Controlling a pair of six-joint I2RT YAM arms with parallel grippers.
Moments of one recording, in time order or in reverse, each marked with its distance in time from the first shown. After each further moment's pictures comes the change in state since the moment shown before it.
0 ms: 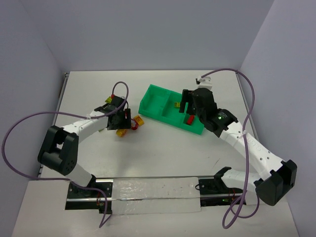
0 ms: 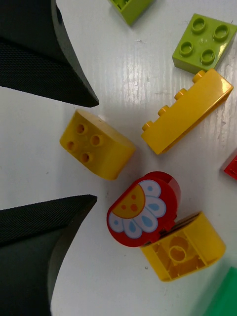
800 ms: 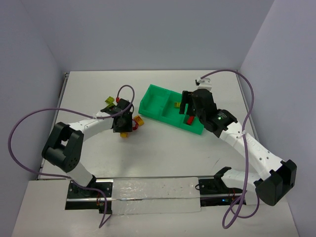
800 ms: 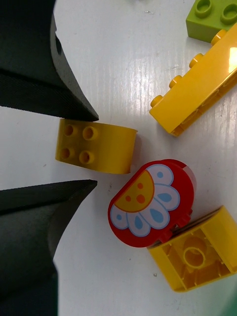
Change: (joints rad) left arm -0.064 0.060 0.000 0.003 -0.036 -0.039; right arm -0.003 0.000 -0.018 -0.015 -0.009 0.000
